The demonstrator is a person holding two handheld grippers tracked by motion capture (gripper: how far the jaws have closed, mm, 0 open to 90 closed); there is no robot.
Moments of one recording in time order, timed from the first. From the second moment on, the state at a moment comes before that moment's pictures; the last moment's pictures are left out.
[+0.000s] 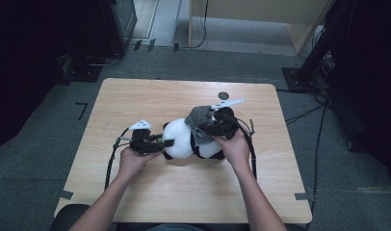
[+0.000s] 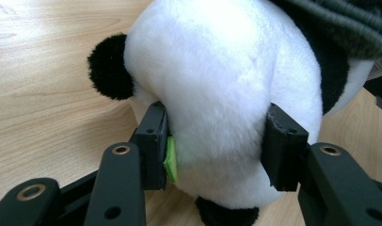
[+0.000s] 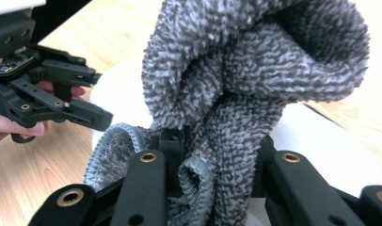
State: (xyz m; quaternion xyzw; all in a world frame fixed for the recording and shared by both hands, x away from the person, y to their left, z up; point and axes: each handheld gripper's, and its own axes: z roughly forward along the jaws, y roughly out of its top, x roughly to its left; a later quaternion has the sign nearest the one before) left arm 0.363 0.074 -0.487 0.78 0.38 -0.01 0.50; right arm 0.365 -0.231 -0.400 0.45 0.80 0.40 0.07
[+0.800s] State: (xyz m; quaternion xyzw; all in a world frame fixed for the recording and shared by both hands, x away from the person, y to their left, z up) left arm 0.364 0.074 -0.489 0.77 0.39 -0.02 0.50; right arm 0.368 -0.322 -0.432 0.55 0.73 0.40 0.08
